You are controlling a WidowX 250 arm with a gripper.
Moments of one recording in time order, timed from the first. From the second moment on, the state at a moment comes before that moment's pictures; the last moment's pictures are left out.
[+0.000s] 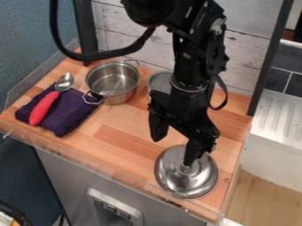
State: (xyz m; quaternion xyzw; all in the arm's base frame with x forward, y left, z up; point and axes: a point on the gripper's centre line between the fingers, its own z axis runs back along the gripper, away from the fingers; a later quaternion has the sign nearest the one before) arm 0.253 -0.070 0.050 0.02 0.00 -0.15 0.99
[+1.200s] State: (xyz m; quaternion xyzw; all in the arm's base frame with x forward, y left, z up) arm 0.344 0.057 0.026 0.07 -0.01 -0.16 0.98
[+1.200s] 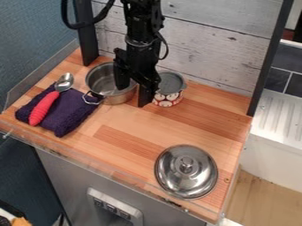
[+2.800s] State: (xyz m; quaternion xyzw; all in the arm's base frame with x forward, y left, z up) arm 0.316 0.035 0.074 0.09 -0.03 -0.17 0.98
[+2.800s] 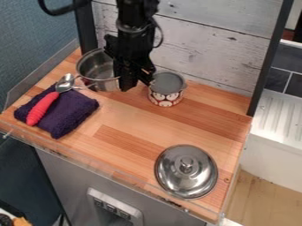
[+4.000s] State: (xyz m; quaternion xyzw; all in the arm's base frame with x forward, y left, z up) arm 0.269 -0.010 -0.004 0.04 0.03 -0.13 0.99
